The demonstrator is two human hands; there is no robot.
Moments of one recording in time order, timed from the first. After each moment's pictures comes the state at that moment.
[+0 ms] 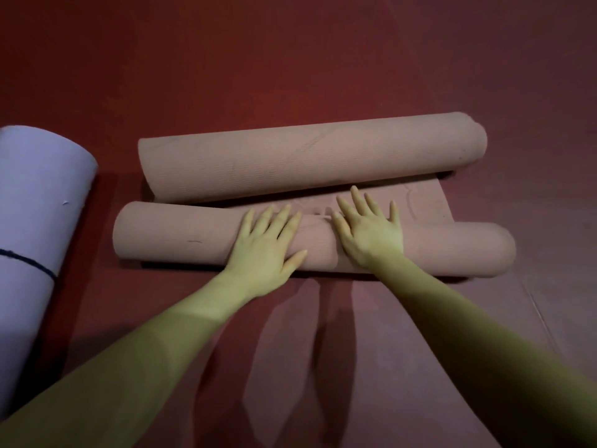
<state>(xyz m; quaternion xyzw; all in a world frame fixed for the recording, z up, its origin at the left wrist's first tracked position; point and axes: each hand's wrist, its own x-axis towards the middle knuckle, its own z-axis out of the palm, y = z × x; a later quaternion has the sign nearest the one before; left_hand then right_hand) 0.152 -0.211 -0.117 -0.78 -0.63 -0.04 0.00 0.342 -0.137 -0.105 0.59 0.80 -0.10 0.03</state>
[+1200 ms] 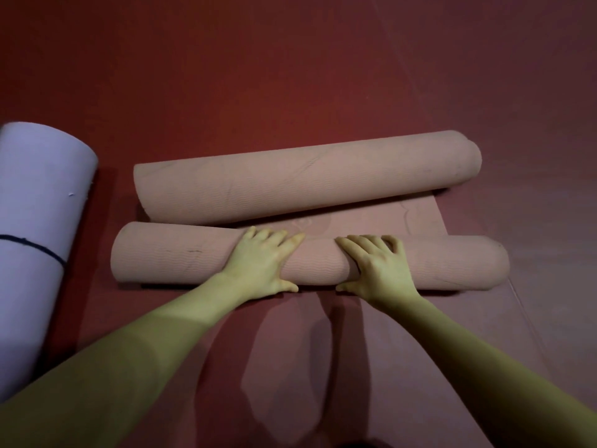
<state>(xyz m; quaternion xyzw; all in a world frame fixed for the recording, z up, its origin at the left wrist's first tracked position) 0.150 -0.245 -0.113 -0.83 -0.55 0.02 -0.03 0.391 -0.227 -0.112 0.48 0.87 -0.04 -0.10</state>
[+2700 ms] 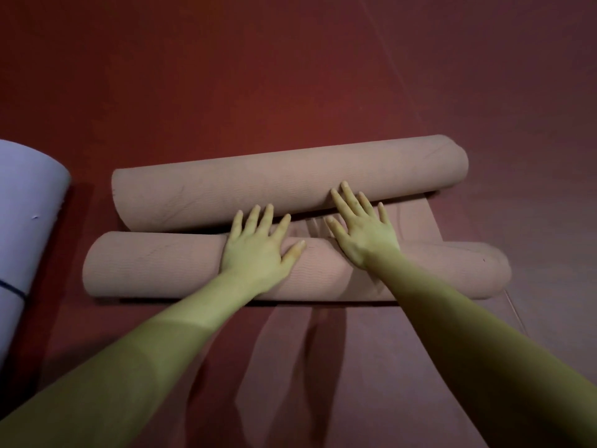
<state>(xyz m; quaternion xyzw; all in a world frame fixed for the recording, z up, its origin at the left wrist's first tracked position) 0.174 -0.192 -0.102 -0.72 -0.69 0.06 -0.06 0.368 -0.123 -0.109 0.58 0.81 -0.13 0.01</state>
